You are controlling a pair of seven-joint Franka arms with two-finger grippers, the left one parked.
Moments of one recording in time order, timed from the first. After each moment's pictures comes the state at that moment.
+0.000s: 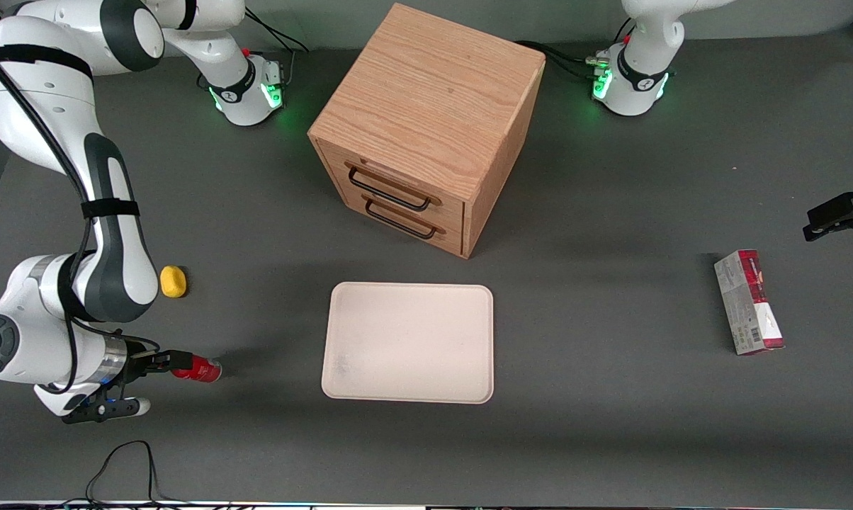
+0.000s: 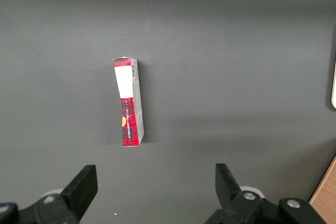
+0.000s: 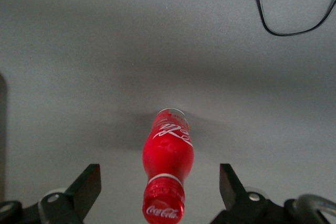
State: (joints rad) arm -0.01 0.75 0.01 -1.23 -0.01 1.95 -0.10
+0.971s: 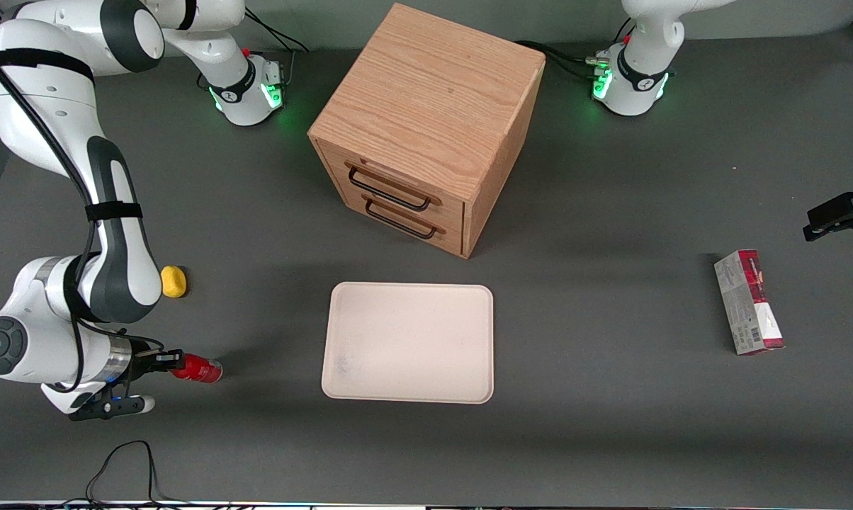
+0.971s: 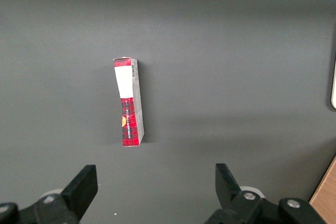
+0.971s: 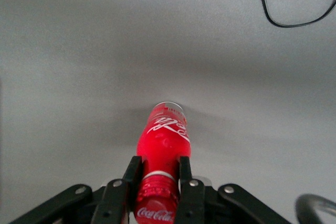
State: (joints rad) arm -0.01 0.75 0.01 -1.24 -0.01 1.96 -0.10
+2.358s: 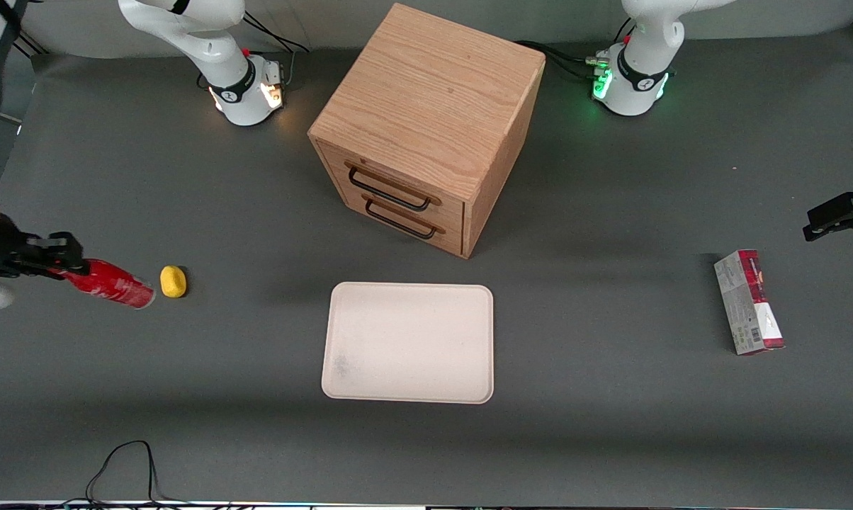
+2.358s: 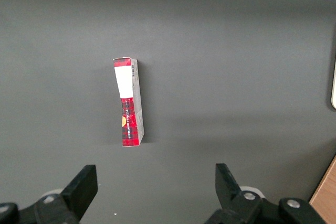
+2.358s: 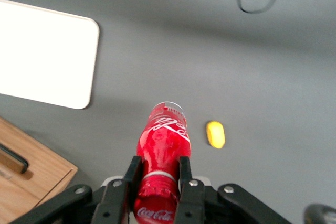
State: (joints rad) arm 0.06 0.43 0.04 -0.95 -0.02 1.34 -0.09
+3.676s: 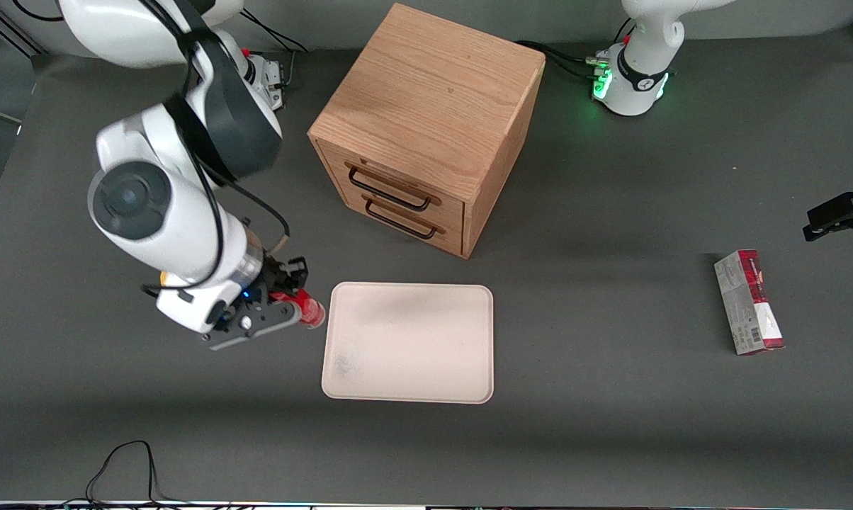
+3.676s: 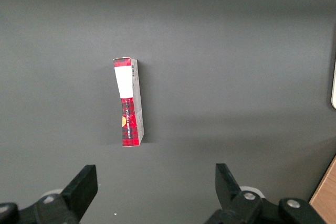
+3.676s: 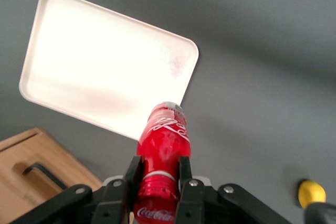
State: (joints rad) arm 0.37 0.67 0.05 -0.94 -0.02 1.58 0.12
